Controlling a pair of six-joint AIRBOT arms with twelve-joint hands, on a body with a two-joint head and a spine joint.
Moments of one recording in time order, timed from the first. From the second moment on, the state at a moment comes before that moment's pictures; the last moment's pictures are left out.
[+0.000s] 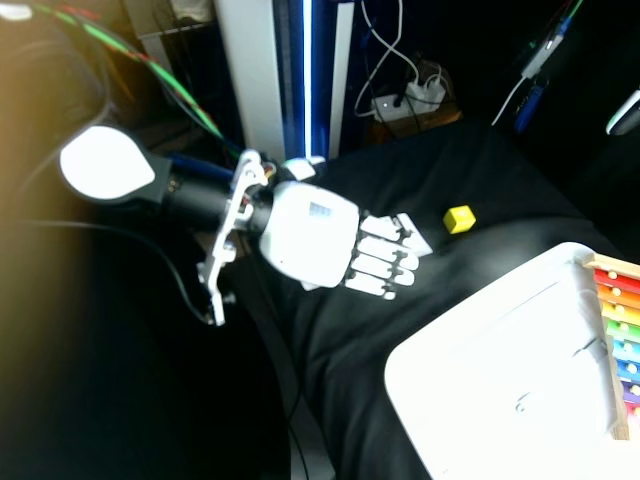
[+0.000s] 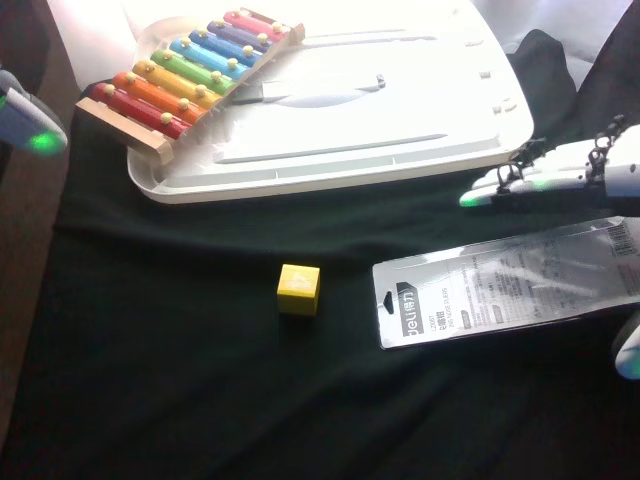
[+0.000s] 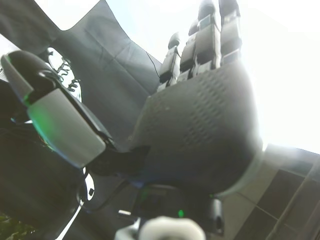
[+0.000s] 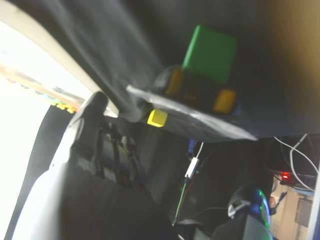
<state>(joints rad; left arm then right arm) 0.17 -0.69 1.12 1.36 -0.18 0.13 -0.67 -0.92 1.35 -1.24 0.73 0.41</state>
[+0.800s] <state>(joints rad) 0.20 -0.69 1.12 1.34 -0.17 0.13 -0.67 -0.87 1.34 -1.34 0.70 0.47</state>
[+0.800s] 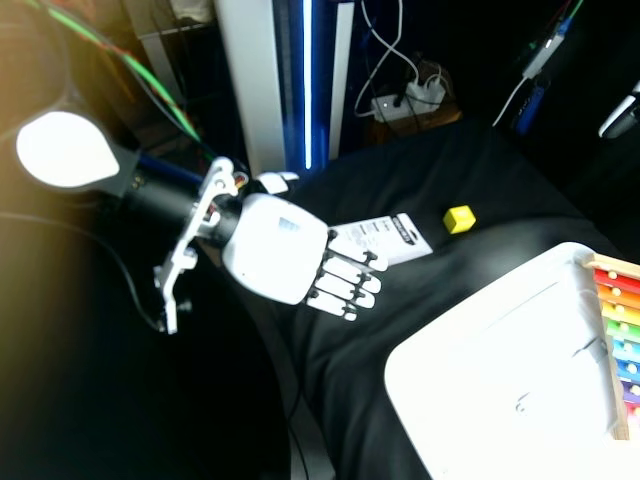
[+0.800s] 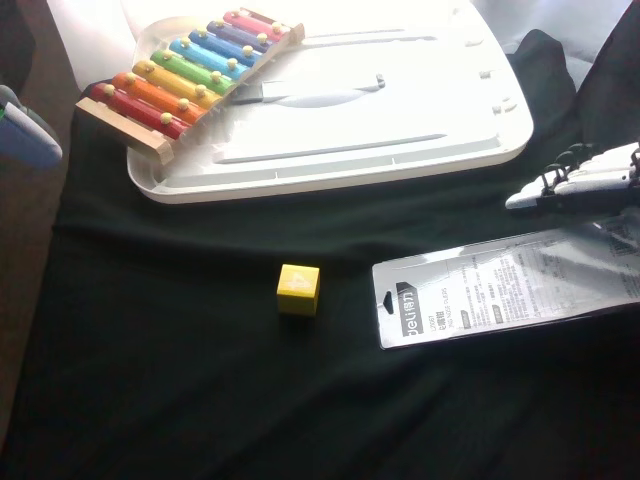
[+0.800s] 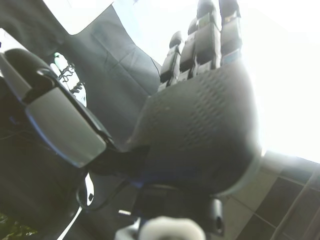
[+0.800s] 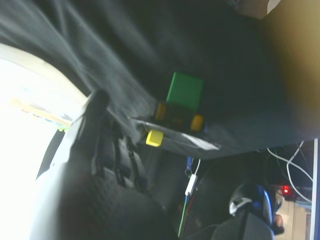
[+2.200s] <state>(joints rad) 0.24 -0.69 1.13 1.21 -0.16 0.22 -0.66 -0.91 1.35 -1.36 0.70 0.48</state>
